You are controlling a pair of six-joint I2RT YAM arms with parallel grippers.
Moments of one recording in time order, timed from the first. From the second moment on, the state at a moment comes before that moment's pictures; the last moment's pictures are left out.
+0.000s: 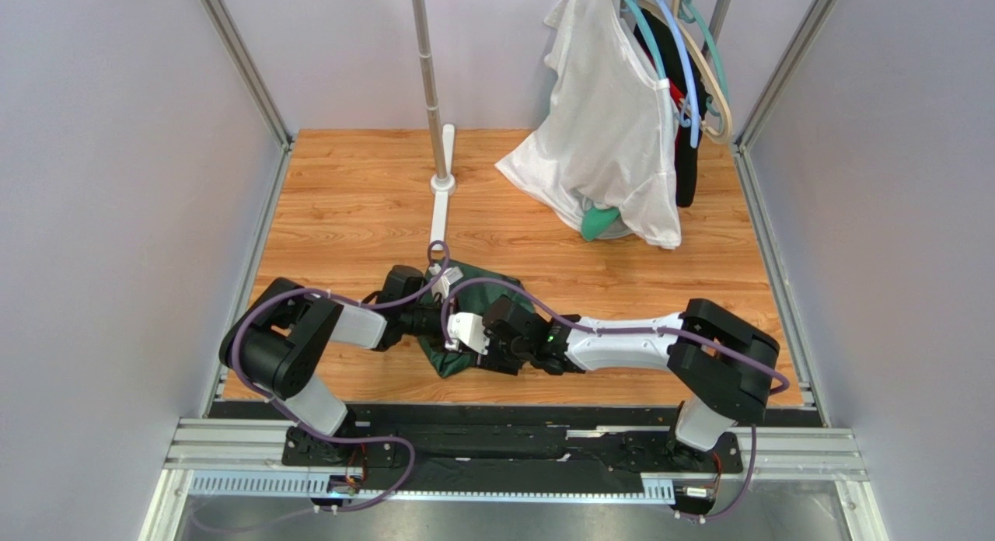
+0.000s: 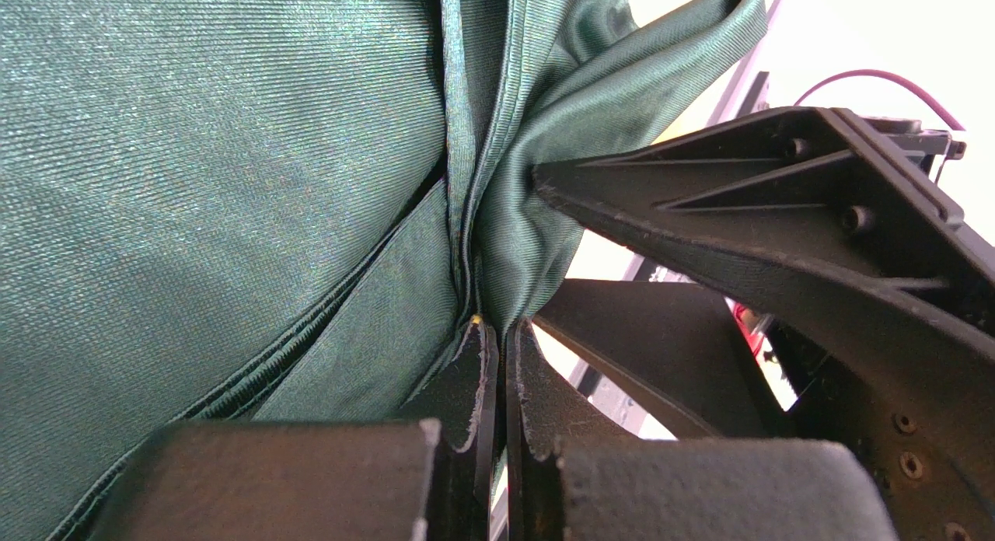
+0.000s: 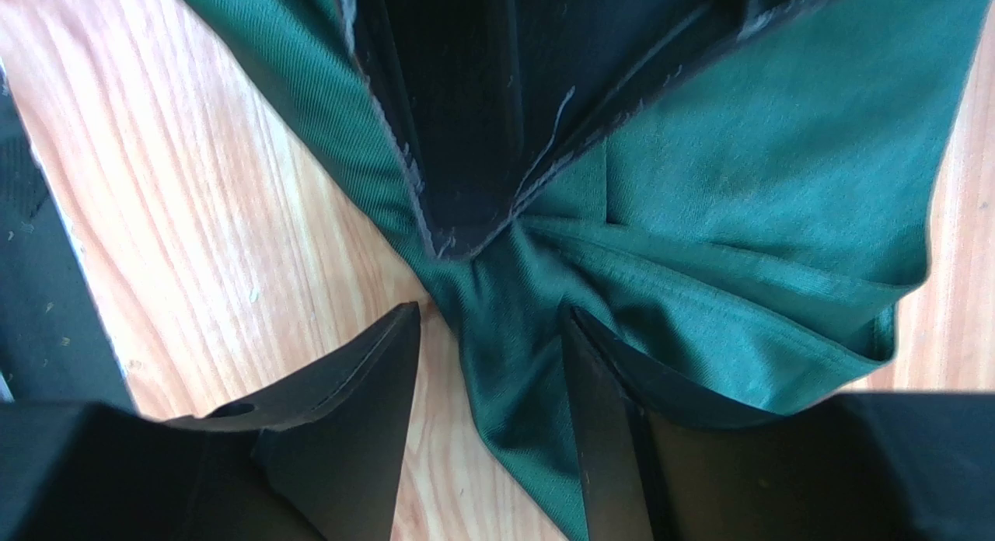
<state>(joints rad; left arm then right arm) -0.45 1.61 0.42 0.39 0.84 -0.59 1.11 1.64 0.83 -0.06 0.03 -0.39</state>
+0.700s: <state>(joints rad) -0.44 1.58 0.43 0.34 0.80 -0.55 1.11 1.69 0.87 -0.06 -0.02 -0.43</state>
